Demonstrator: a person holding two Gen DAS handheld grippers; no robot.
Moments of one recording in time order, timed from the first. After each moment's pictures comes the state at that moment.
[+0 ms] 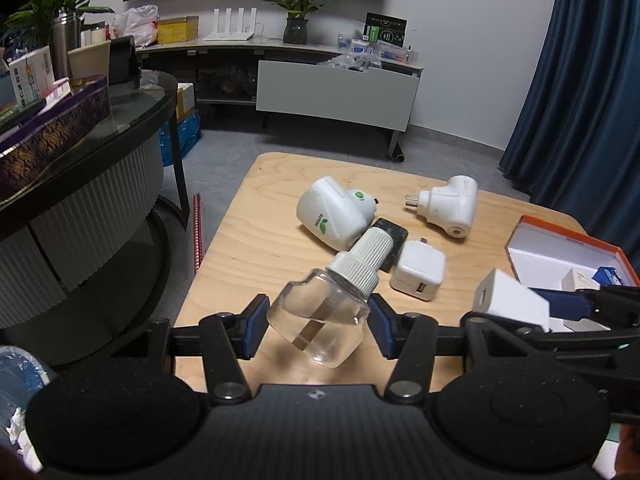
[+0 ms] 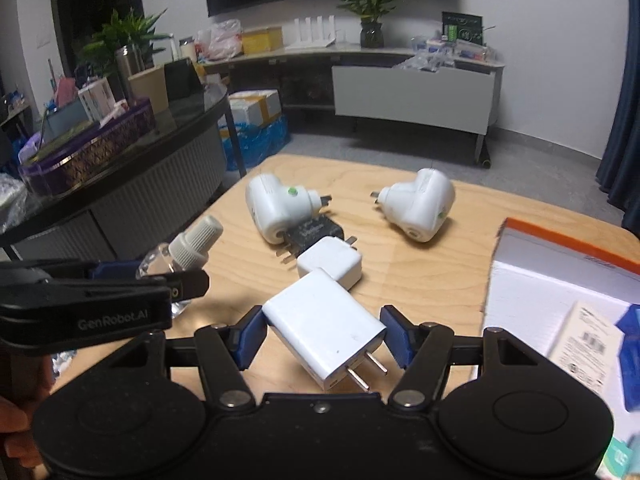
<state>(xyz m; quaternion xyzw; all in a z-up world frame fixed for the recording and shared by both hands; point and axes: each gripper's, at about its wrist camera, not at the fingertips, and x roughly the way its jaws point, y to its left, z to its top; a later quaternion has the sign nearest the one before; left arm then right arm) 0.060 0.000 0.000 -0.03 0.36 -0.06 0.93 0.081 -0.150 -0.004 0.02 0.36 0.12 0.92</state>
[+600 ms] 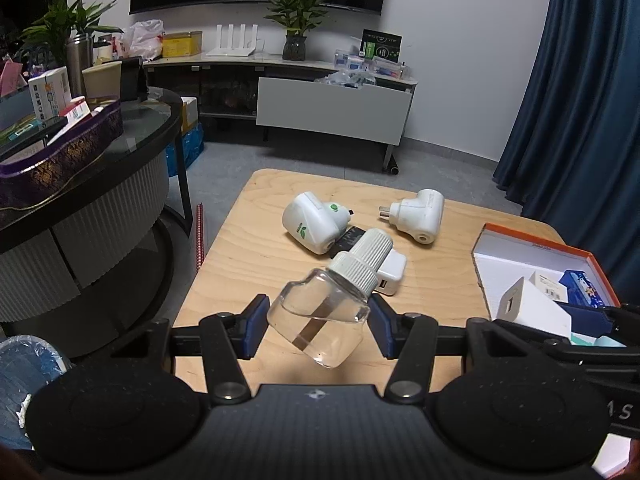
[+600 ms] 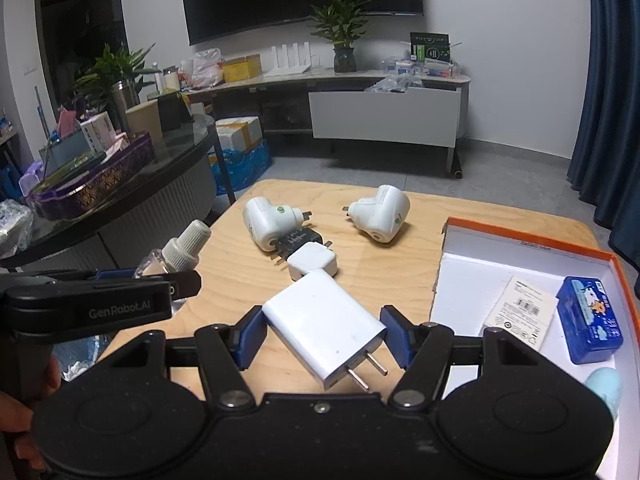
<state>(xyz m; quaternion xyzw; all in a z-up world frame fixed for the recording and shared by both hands) 0.022 -0.013 0.026 -0.04 0.34 -0.05 0.94 0.018 -0.171 0.031 0.04 0.33 0.09 0.94</state>
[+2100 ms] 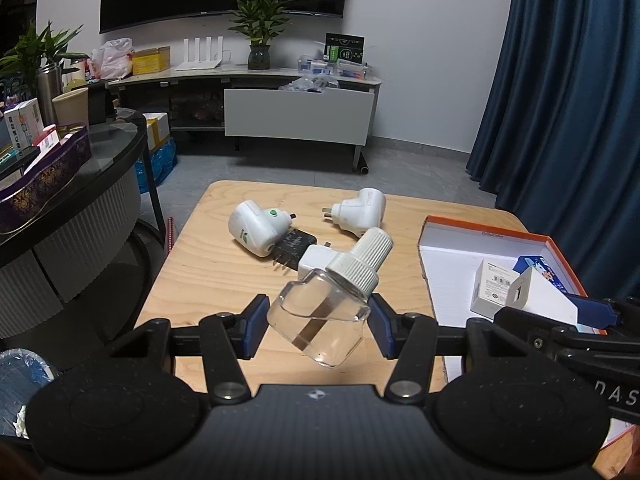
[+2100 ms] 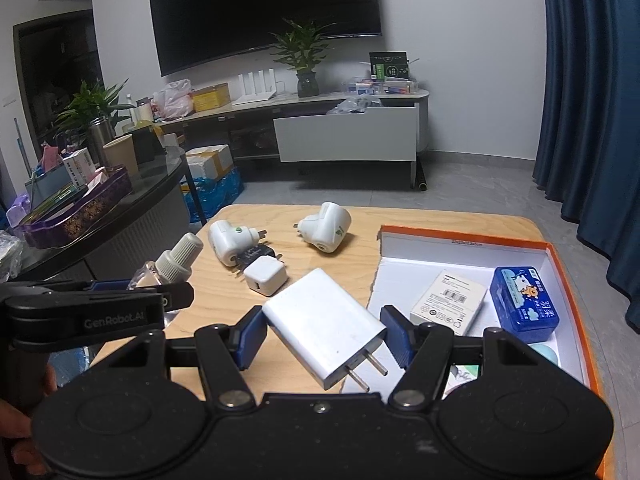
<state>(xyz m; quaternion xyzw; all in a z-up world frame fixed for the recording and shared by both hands) 0.002 -0.051 0.038 -0.01 0.33 -0.09 0.94 -0.021 -0.220 0.045 0.06 0.31 0.05 0.95</state>
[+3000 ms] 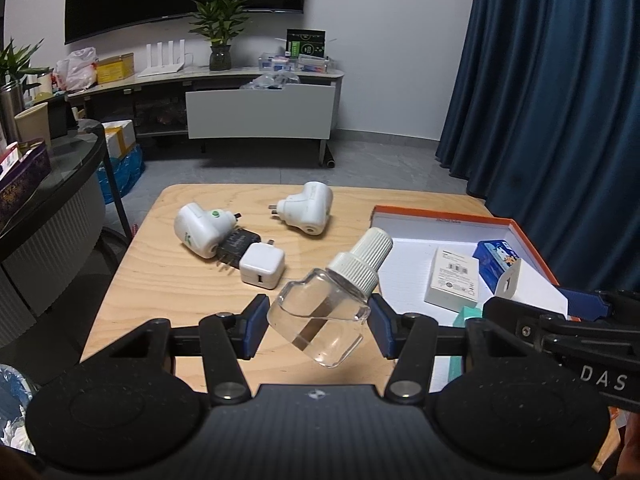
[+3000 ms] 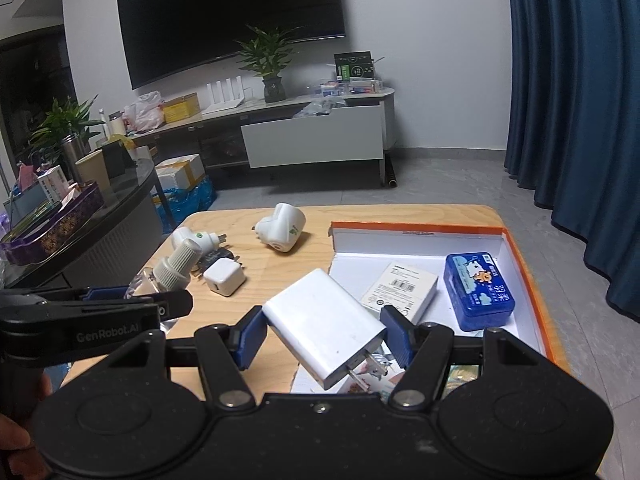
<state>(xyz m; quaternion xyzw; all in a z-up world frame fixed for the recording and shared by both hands) -0.004 -0.085 0.036 0.01 0.33 -0.13 0.93 -0.035 -0.257 0.042 0.08 0.31 0.01 0.95</state>
